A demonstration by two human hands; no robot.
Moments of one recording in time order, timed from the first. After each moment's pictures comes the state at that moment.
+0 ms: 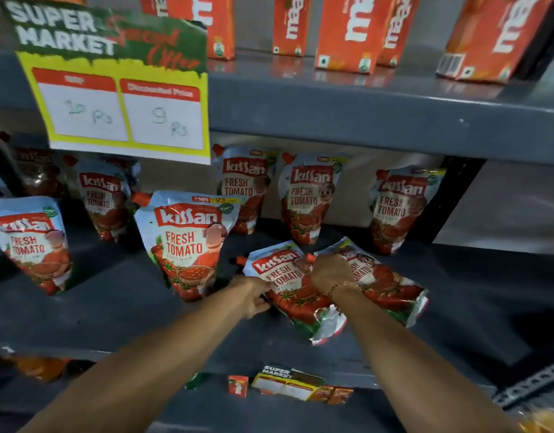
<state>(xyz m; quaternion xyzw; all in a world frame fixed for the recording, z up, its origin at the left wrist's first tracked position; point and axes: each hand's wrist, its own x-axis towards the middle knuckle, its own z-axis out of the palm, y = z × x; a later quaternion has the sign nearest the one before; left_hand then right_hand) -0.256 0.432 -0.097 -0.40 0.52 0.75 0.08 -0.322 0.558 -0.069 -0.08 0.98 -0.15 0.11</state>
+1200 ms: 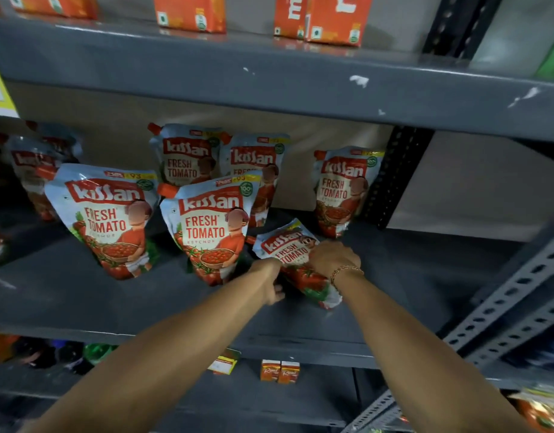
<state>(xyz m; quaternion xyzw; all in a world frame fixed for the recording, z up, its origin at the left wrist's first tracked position) -0.290 0.583 -0.078 -0.41 0.47 0.77 0.10 -0.355 0.683 -0.065 -0.02 0.98 -0.11 0.14</state>
